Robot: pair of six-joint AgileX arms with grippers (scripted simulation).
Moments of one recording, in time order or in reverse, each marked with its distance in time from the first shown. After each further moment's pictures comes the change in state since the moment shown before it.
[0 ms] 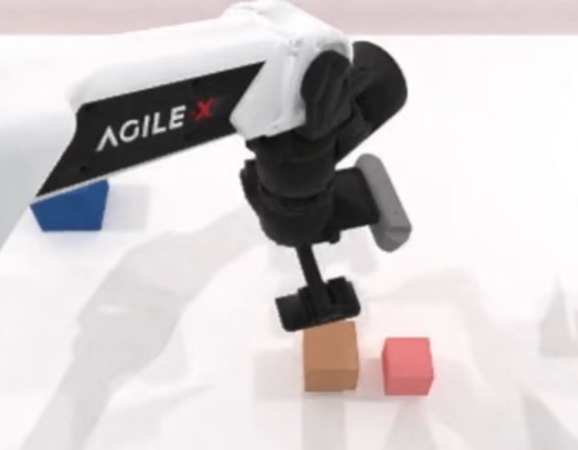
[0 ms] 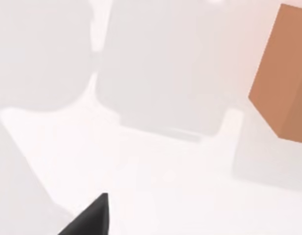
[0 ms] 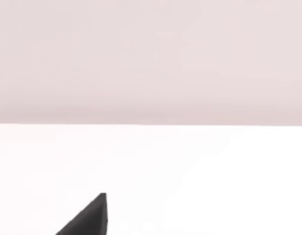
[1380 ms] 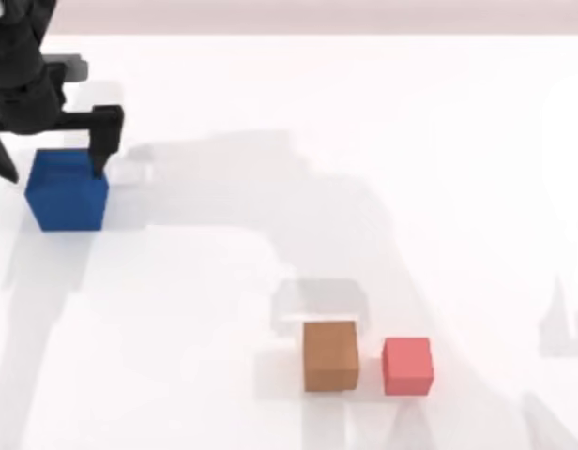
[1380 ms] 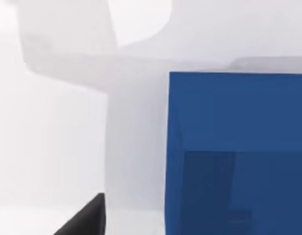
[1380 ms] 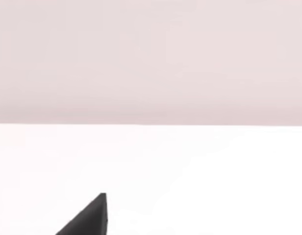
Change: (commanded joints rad) left arm 0.714 0.261 0.237 0.021 0.002 -0.632; right arm 0.000 0.000 0.000 0.000 0.000 0.000
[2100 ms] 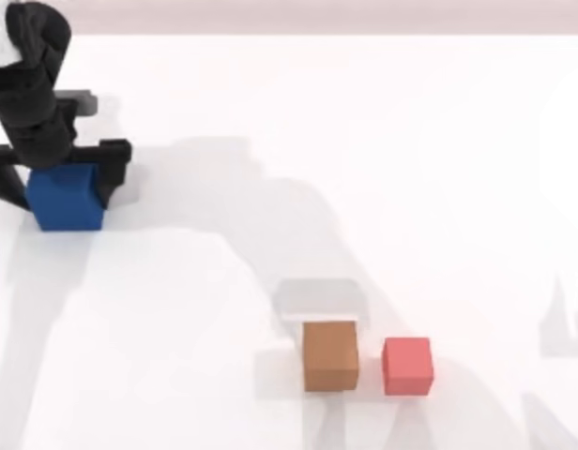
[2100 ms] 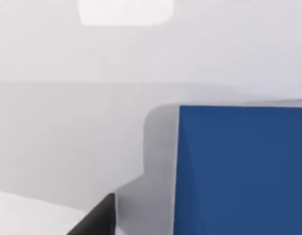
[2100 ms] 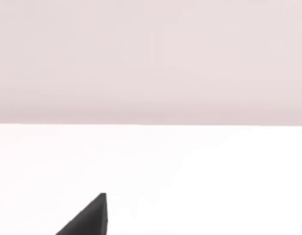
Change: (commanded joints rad) left arm 0.001 0.037 -0.121 0.156 0.000 0.001; right arm 0.000 0.000 0.000 0.000 0.000 0.000
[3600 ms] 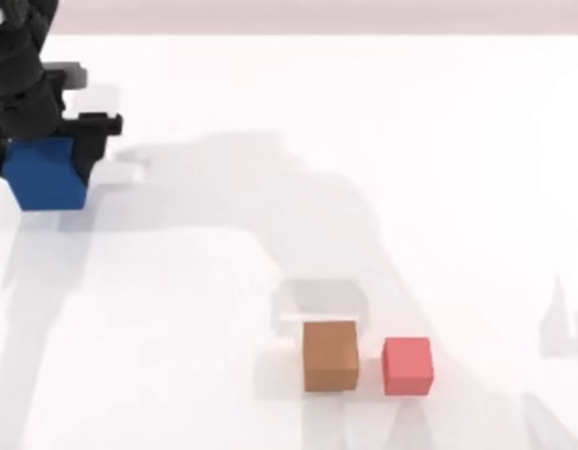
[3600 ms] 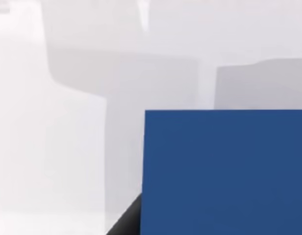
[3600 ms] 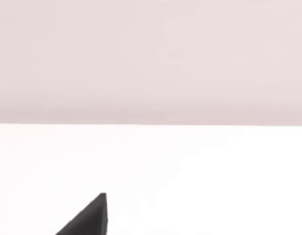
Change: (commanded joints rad) left arm 0.008 -0.038 0.114 -0.152 0.002 0.002; right arm 0.000 0.000 0.000 0.000 0.000 0.000
